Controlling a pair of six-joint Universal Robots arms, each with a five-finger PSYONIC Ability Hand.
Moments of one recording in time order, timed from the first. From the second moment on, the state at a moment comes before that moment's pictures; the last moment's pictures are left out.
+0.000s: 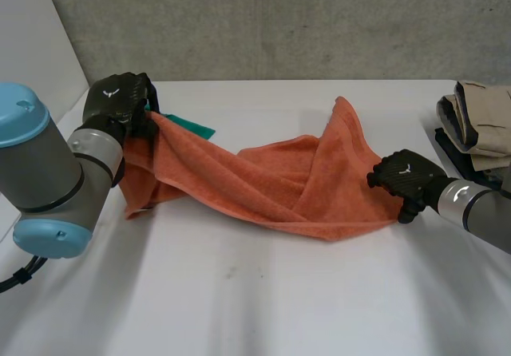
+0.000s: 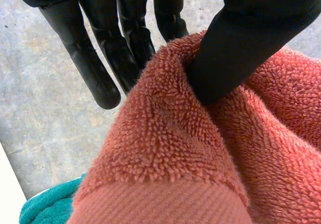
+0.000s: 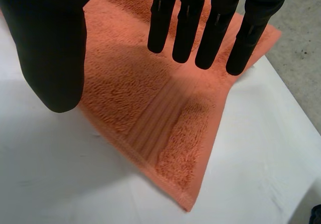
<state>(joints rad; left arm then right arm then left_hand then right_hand) 4.36 -1.95 -1.50 3.47 -1.60 3.15 1.62 -0.91 1.41 0.03 1.00 2.23 1.17 1.20 1.19 1.20 0.96 0.55 0.55 0.56 0.56 0.39</state>
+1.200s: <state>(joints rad) 4.46 -2.03 -1.44 3.46 -1.60 3.15 1.63 -0.93 1.29 0.04 1.07 2.56 1.17 1.20 1.20 1.20 0.96 0.47 0.45 0.46 0.44 0.25</state>
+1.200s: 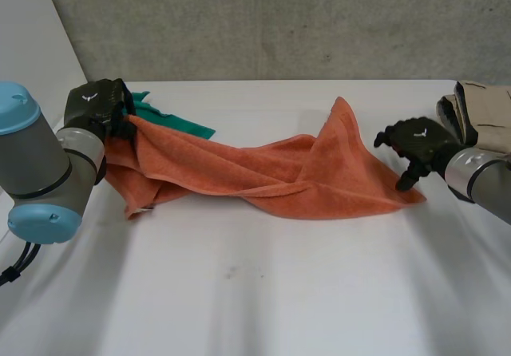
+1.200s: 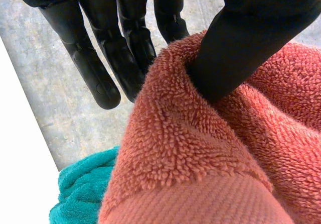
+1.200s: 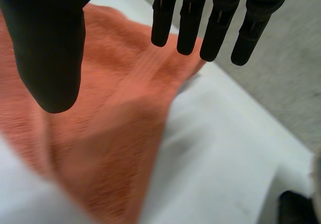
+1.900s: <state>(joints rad) 4.45 -2.02 -1.46 3.37 -1.60 3.15 1.64 -0.82 1.28 -0.02 1.08 2.48 1.17 1.20 1.20 1.20 0.96 1.14 1.18 1.19 1.19 0.99</state>
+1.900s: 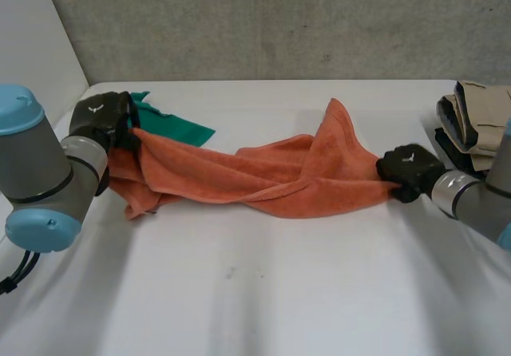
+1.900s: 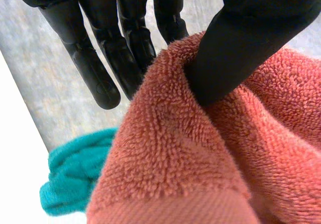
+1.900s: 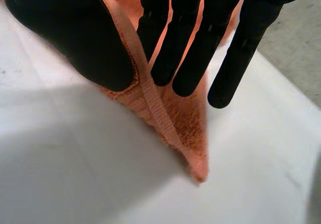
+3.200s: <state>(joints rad) 4.36 -1.87 -1.18 3.21 -1.55 3.16 1.73 -1.35 1.43 -0.29 1.29 2.59 1.17 1.20 1.20 1.20 0.96 1.14 1.18 1.19 1.20 0.99</state>
